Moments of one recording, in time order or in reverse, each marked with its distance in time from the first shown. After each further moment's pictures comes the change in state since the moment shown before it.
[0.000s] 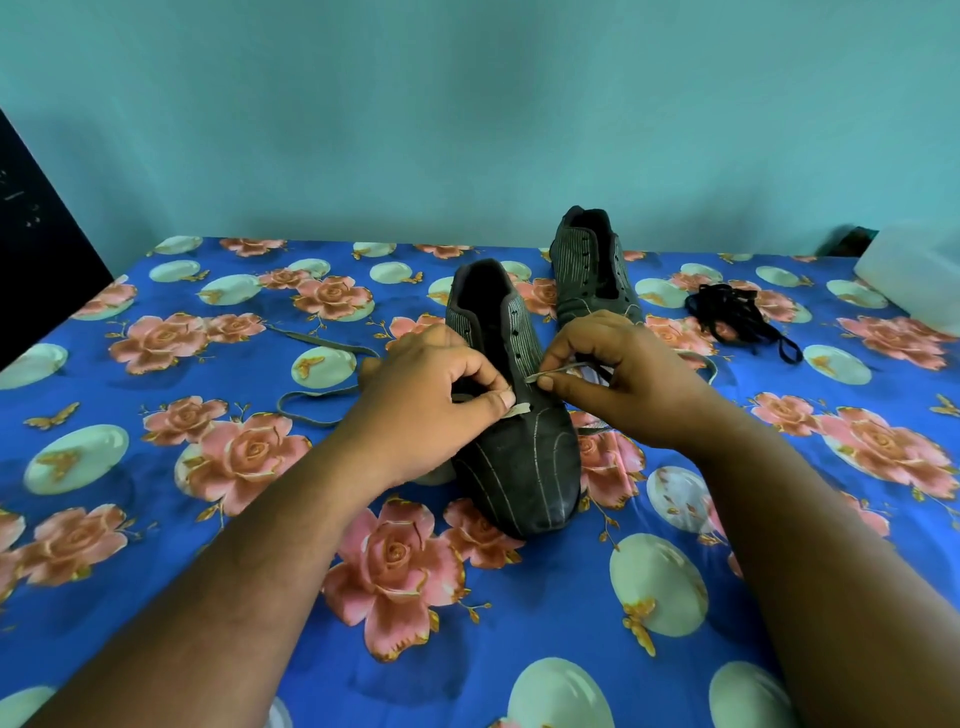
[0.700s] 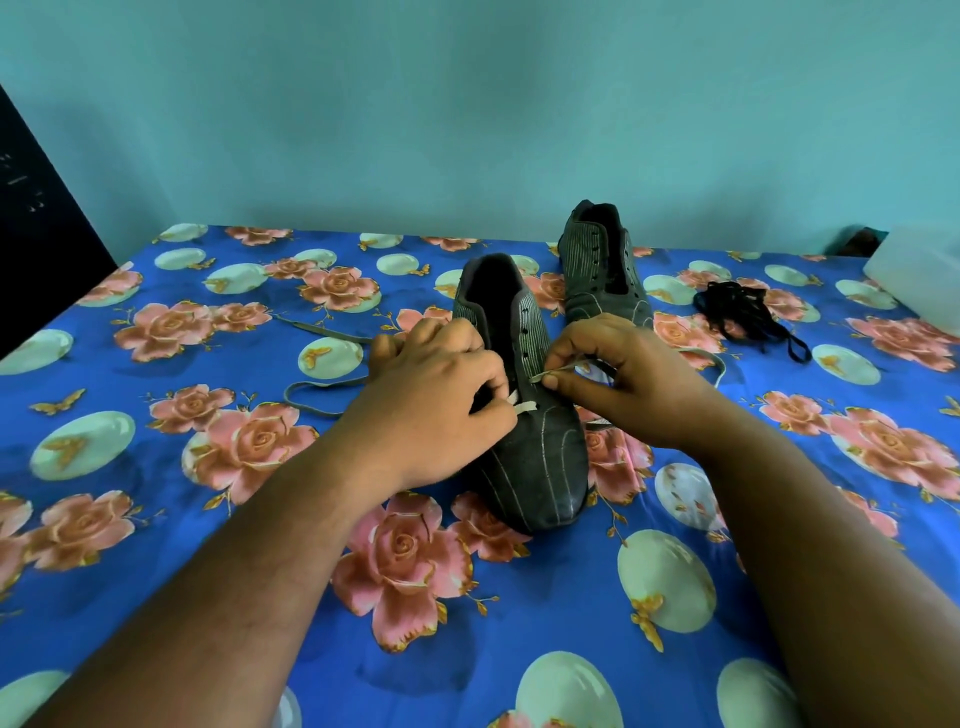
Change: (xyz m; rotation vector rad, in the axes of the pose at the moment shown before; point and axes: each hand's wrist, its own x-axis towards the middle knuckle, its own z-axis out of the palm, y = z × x) left_hand -0.005 -0.003 -0.002 0.360 -0.038 0.180; right_hand 0.000 -0.006 0.003 0.009 -0.048 0.034
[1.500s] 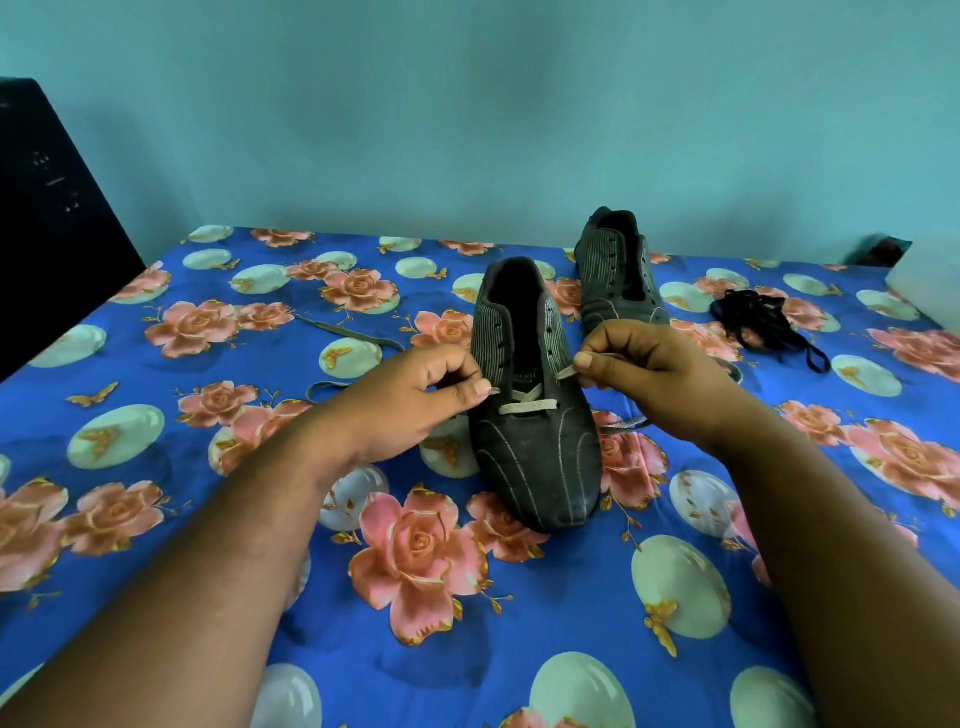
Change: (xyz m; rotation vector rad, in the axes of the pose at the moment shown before) left_hand -0.001 -0.053 0.002 -0.682 -0.205 -0.087; right_hand 0.000 0.003 0.000 0.486 -0.006 0.294
